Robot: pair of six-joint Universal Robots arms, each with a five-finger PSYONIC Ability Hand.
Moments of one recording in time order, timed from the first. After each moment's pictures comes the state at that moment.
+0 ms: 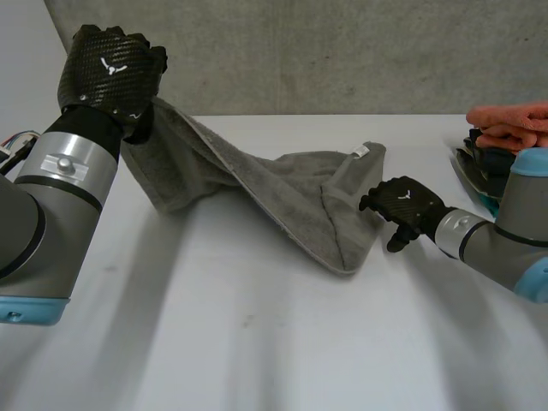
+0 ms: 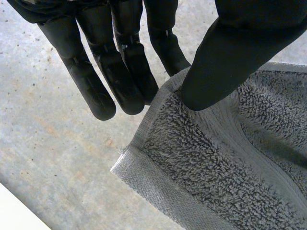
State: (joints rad) left arm 4.28 -1.64 -1.61 3.54 -1.57 3.68; right arm 1.73 -0.81 1.26 -0.04 0.99 2.52; left_hand 1.14 1.20 1.19 1.20 0.99; right_hand 0.49 0.50 0.50 0.51 0.34
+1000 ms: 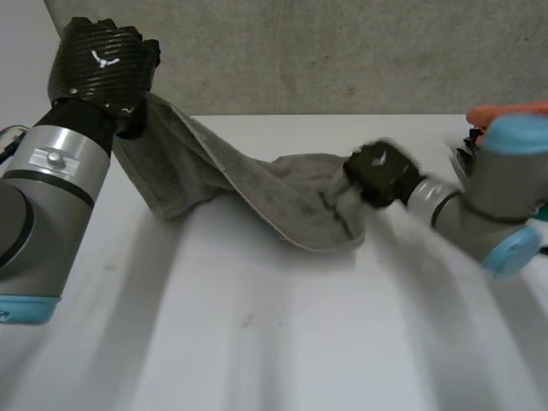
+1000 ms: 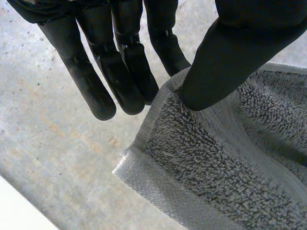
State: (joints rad) left arm 4.28 -1.62 -1.60 3.50 -1.58 3.68; right arm 1.86 -0.86 1.13 -0.06 1.07 2.57; left_hand 1.14 1.20 1.19 1.20 0.99; right_hand 1.10 1.18 1.19 1.20 0.98
